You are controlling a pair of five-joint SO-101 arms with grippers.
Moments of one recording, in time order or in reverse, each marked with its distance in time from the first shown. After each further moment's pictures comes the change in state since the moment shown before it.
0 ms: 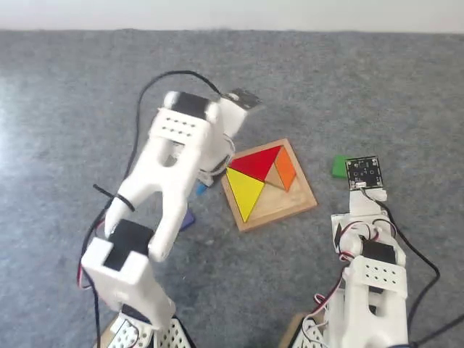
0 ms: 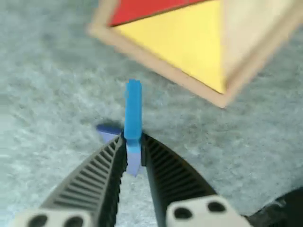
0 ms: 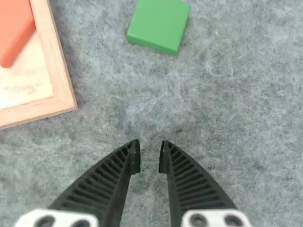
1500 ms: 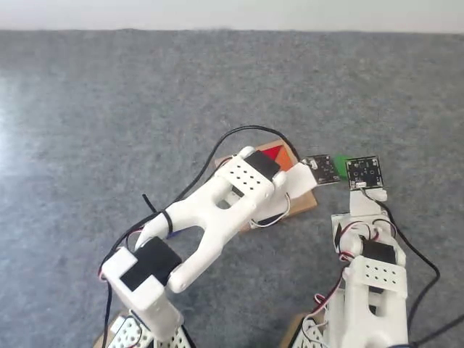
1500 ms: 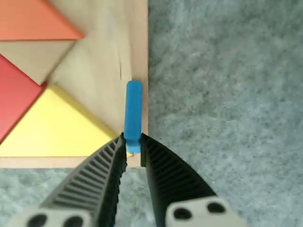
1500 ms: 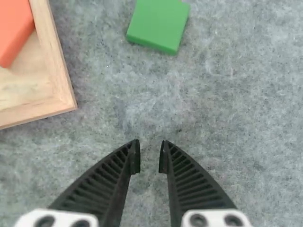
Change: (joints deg) left arm 22.4 -1.8 17.5 -20.8 -7.9; right arm 0.1 0.0 0.0 0.0 0.0
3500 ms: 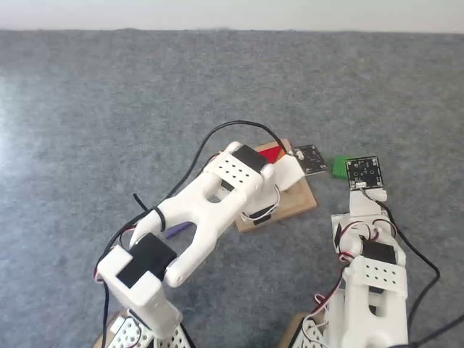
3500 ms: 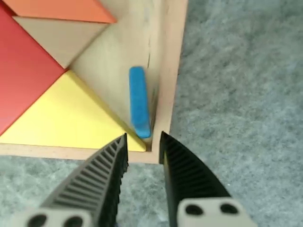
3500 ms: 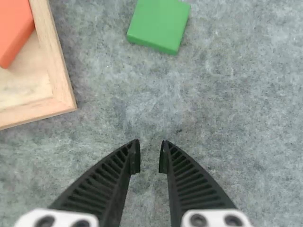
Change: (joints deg) left arm -4.1 0.0 1.8 -2.4 -0.1; right arm -0.1 0.0 0.0 0.0 0.0
